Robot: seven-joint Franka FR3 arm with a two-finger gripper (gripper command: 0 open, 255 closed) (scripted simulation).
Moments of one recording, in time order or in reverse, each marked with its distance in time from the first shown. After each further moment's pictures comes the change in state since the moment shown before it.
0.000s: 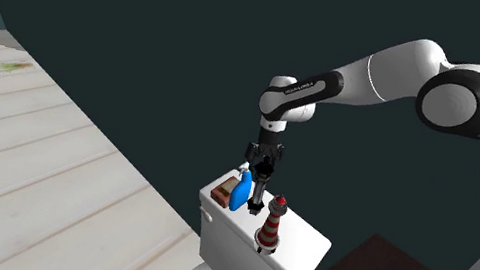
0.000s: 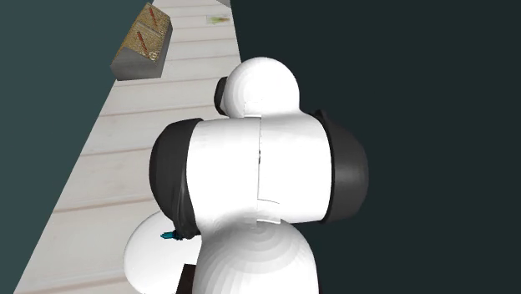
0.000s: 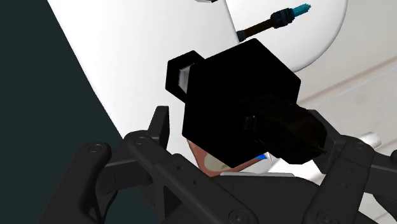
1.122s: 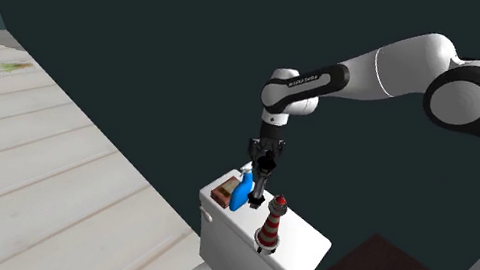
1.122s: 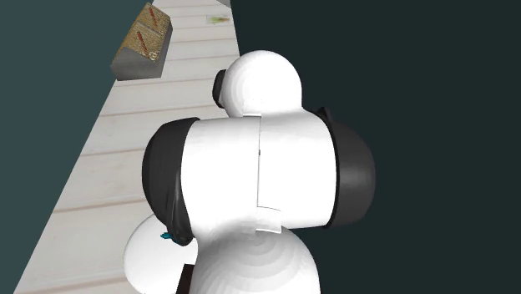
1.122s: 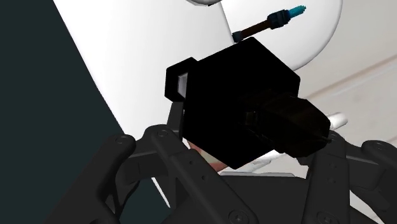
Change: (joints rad) arm -0.001 -0.038 -0.002 0.007 -0.004 -0.044 0.010
